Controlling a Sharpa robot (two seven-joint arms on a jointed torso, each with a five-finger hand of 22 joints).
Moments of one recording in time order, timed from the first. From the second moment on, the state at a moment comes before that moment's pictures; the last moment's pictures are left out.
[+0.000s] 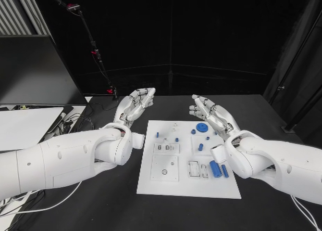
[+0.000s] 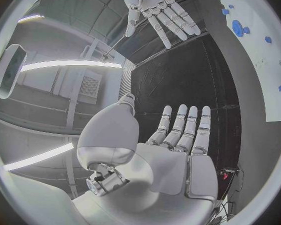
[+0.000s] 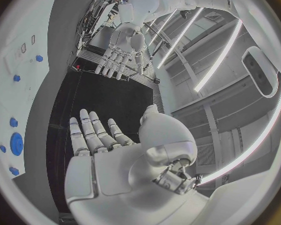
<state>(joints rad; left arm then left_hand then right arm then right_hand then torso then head) 1.22 -0.73 -0.16 1.50 -0.02 -0.64 0.68 1.03 0.00 -0.05 0.29 0.32 0.26 0.14 0.68 0.13 0.31 0.26 0.68 0.07 0.17 0.26 0.81 0.07 0.08 0.37 0.28 0.18 0.25 1.13 -0.82 -0.07 1.59 -0.39 -0.51 0.47 0.85 0.25 -0.33 0.29 0.04 0.05 0.13 0.33 0.10 0.20 0.30 0.53 0.07 0.22 0.28 0.61 0.08 0.06 0.24 0.29 0.09 0.06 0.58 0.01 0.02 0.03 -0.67</state>
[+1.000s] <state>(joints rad) 1.22 -0.73 -0.19 1.50 -0.02 -0.62 0.68 1.04 0.01 -0.05 0.29 0.32 0.27 0.14 0.68 0.13 0.31 0.26 0.68 0.07 0.17 0.26 0.81 0.07 0.09 0.38 0.29 0.19 0.25 1.26 -0.87 -0.07 1.48 -0.52 -0.37 0.38 1.02 0.27 -0.36 0.29 0.10 0.09 0.13 0.50 0.07 0.49 0.17 0.62 0.06 1.35 0.08 1.13 0.53 0.17 1.17 0.18 0.72 0.36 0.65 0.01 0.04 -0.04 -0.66</state>
